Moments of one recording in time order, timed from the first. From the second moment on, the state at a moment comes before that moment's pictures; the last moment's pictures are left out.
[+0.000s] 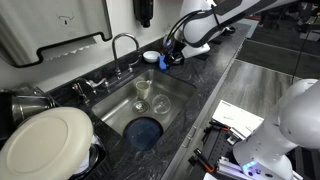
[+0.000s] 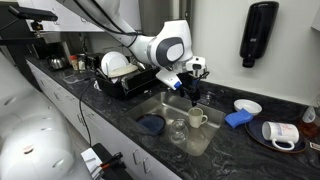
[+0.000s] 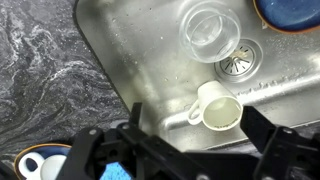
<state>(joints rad) -0.13 -0.21 -0.05 -2.48 -0.10 2.49 0.24</state>
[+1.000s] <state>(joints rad) -0.16 0.03 -0.10 -2.33 -0.21 2.61 0.46</state>
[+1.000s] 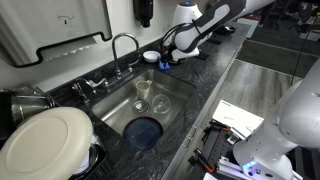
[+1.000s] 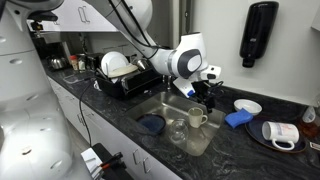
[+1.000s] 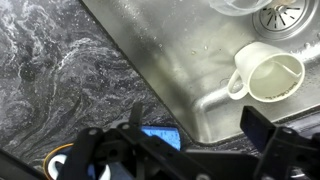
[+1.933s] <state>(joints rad) -0.02 0.31 -0.28 -2.13 -0.41 2.76 0.73</state>
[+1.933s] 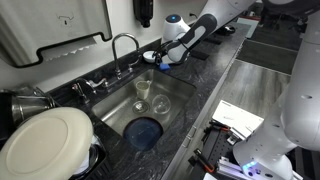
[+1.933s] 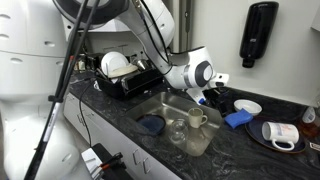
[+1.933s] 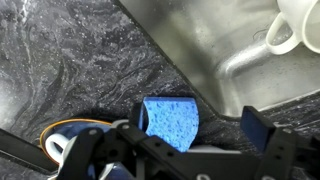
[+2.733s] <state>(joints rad) 0.01 0.49 -0.35 -2.03 -0.33 2.94 0.76</state>
